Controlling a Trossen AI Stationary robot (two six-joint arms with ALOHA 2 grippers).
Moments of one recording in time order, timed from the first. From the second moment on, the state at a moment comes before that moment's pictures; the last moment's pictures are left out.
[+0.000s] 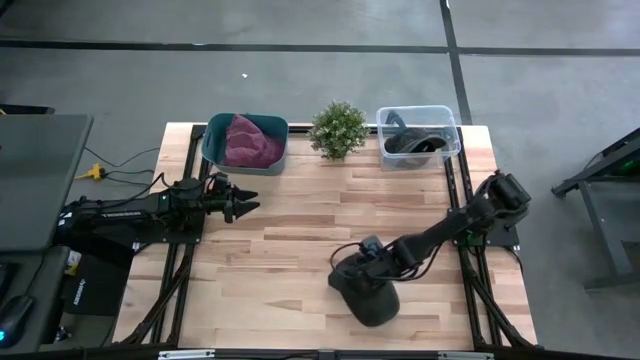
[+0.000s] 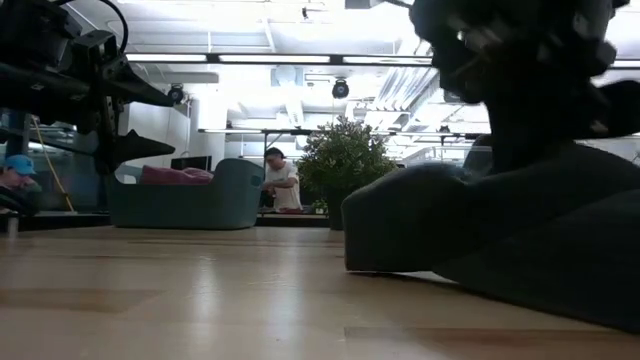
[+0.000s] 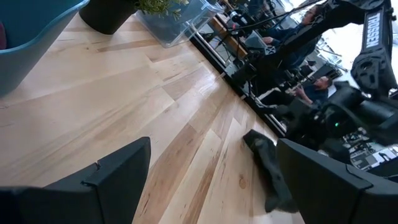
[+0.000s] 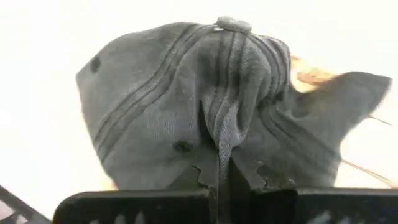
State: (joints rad) left arm 0.16 0.19 0.01 0.01 -0.01 -0.77; right arm 0.48 1.76 1.16 -0.64 0.13 1.62
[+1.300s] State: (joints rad) left arm 0.16 0.19 0.01 0.01 -0.01 -0.77; right arm 0.28 1.20 1.16 -0.94 0.44 1.50
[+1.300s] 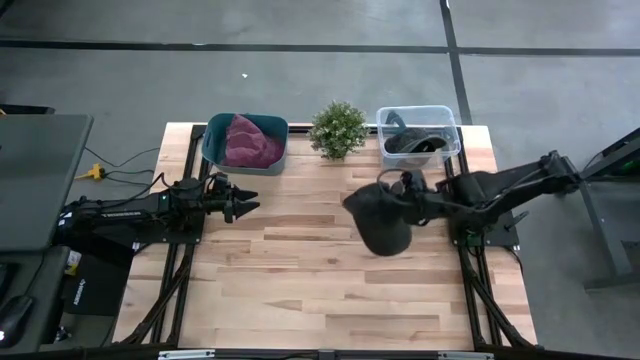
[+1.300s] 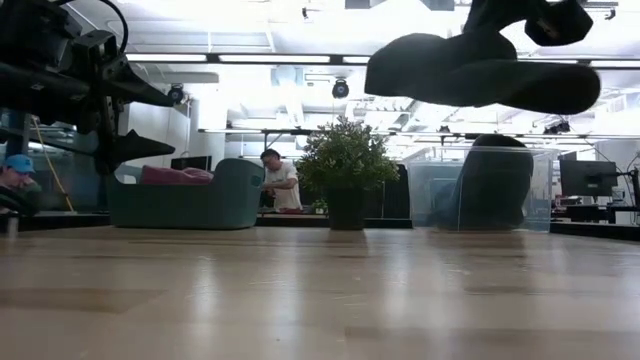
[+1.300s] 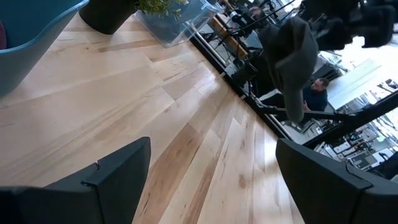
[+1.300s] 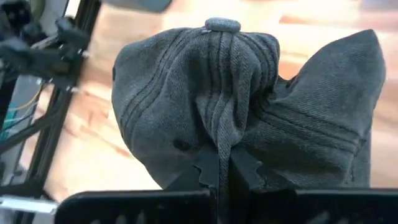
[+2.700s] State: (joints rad) left arm 0.16 0.19 0.01 0.01 -0.01 -0.77; right arm -0.73 1.27 1.76 -1.33 0.11 0.63
